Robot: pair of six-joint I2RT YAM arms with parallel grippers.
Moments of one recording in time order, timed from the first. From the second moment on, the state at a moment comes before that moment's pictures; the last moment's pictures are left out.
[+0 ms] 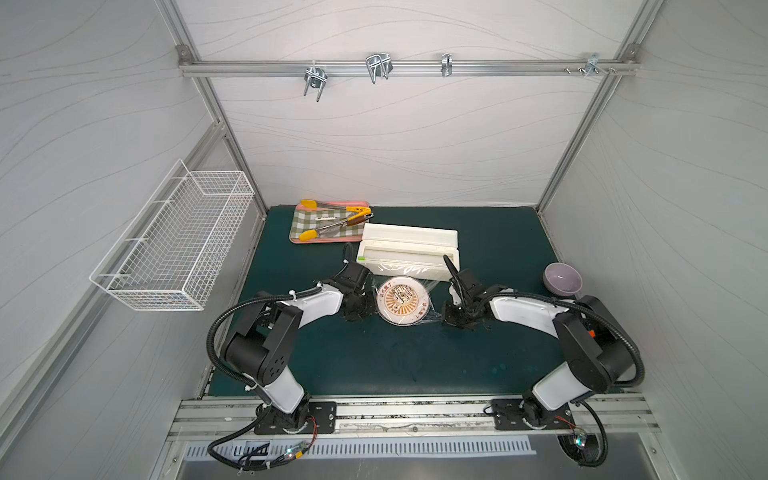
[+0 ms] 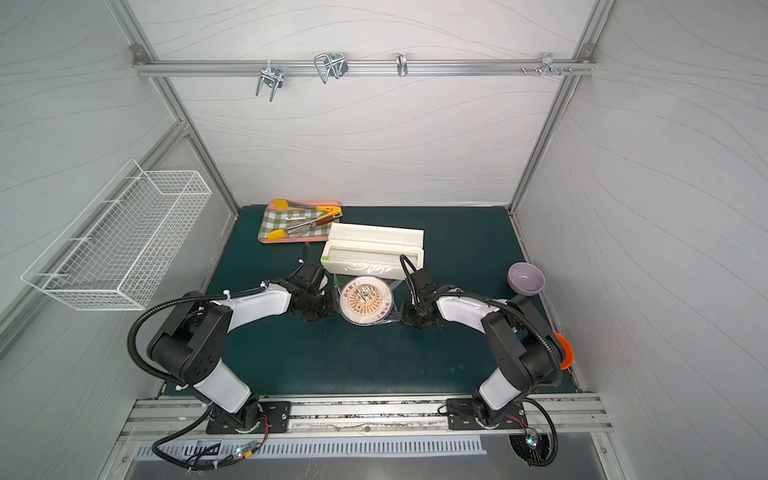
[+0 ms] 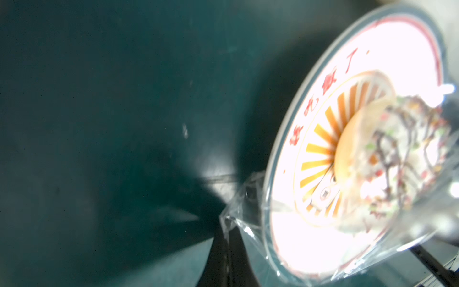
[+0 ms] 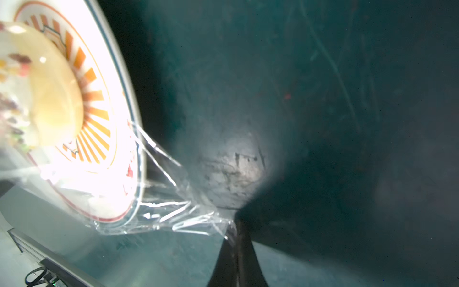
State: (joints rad) left arm -0.43 1.66 0.84 -0.36 0.21 -0.67; right arm 0.61 1.59 0.78 -0.39 -0.25 0.73
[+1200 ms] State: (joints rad) left arm -0.20 1.63 0.74 -0.15 0.45 -0.81; right arm 0.61 1.66 0.78 -0.21 -0.23 0.82
